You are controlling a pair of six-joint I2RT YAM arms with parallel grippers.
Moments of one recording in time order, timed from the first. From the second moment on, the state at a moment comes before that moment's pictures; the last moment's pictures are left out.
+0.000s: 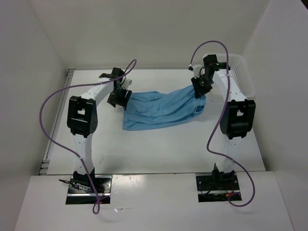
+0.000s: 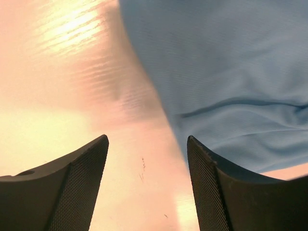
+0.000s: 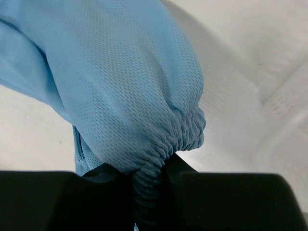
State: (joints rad) left arm -0.23 2.13 1.77 -0.92 0.05 0.07; right arm 0.08 1.98 1.83 -1.04 -0.26 -0.40
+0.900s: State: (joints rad) left arm -0.31 2.44 2.14 -0.95 0.22 0.07; right arm 0.42 2.15 2.28 -1.25 -0.09 -0.16
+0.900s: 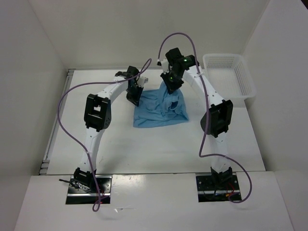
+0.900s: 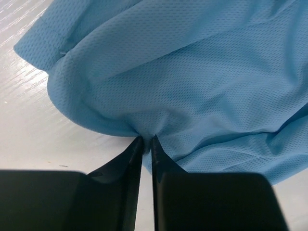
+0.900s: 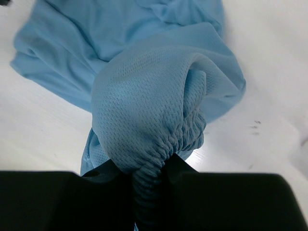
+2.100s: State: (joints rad) left arm -0.05 2.37 2.18 -0.94 0.03 0.07; right arm 0.70 2.27 2.54 -1.22 -0.31 -0.16
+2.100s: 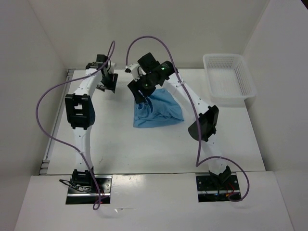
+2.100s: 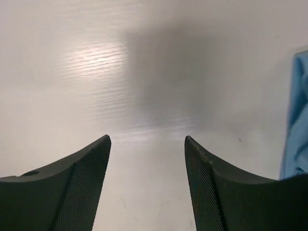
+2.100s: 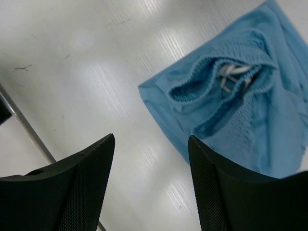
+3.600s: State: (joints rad) left arm -0.59 2.10 1.89 -0.99 0.14 0.07; right arm 0.21 1.58 1.24 -0.62 -0.30 -0.10
